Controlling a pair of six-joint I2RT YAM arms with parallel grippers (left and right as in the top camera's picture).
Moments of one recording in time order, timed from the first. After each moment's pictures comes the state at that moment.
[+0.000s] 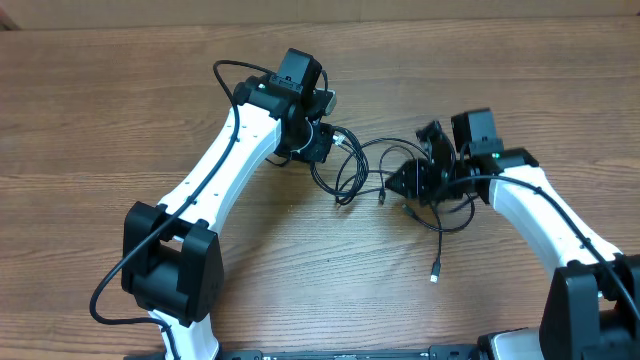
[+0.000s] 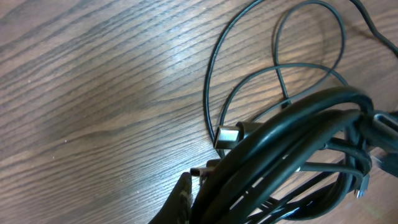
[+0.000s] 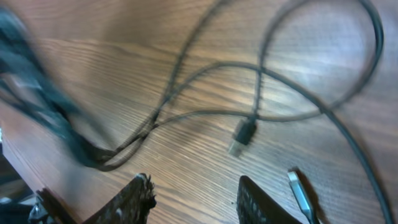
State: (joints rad) left arm -0.42 1.93 1.66 -1.03 0.22 -0.15; right arm 0.17 1.59 1.04 -0.65 -0.58 0.17
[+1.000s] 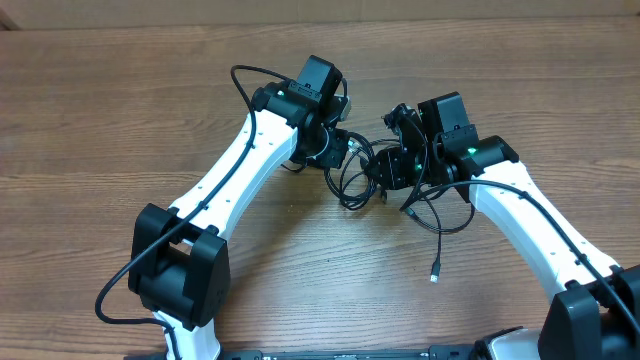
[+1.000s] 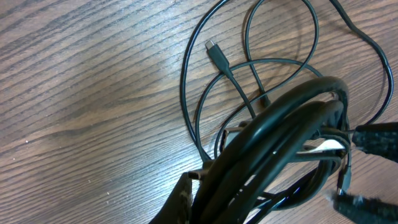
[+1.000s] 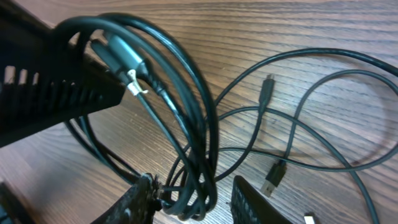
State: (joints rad) left arm -0.49 1.93 1.66 -1.02 0.22 -0.21; right arm 0.32 1.57 1.13 -0.64 -0.45 0.12
